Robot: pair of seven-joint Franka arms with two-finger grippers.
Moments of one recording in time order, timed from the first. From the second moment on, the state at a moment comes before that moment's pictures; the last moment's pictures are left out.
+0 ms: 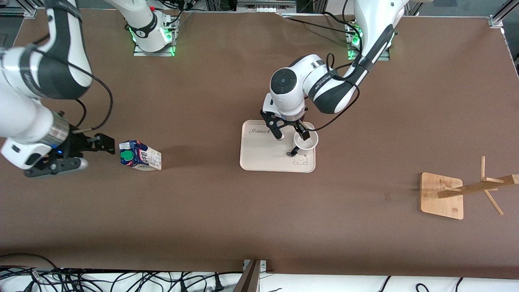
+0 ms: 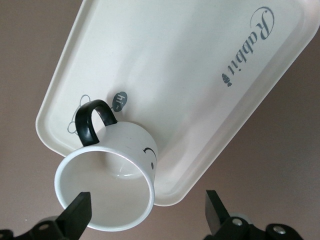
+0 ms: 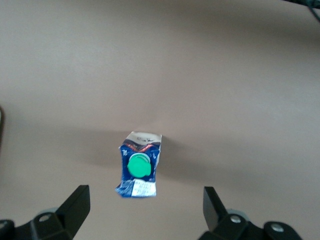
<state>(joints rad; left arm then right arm) -0.34 0.56 -0.42 -1.71 0.37 2.02 0.10 0.34 0.35 -0.32 -1.40 0.11 1.74 -0.18</state>
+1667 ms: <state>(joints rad) -0.31 0.50 -0.40 -1.35 0.31 1.52 -0.05 0.35 0.12 -0.33 -1.53 0.07 1.58 -0.17</state>
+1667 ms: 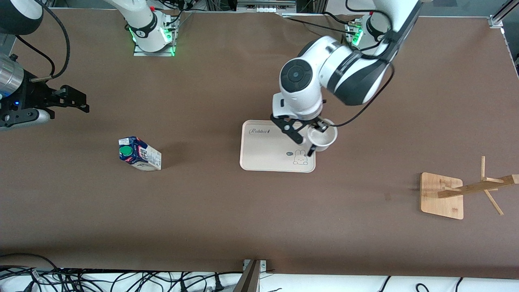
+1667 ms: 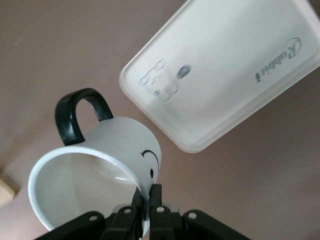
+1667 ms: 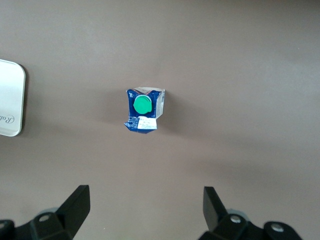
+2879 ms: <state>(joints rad) 0.19 0.49 -0.36 -1.13 0.07 1.33 -0.09 0.12 0.11 -0.10 -1.53 0.01 1.60 -0.17</state>
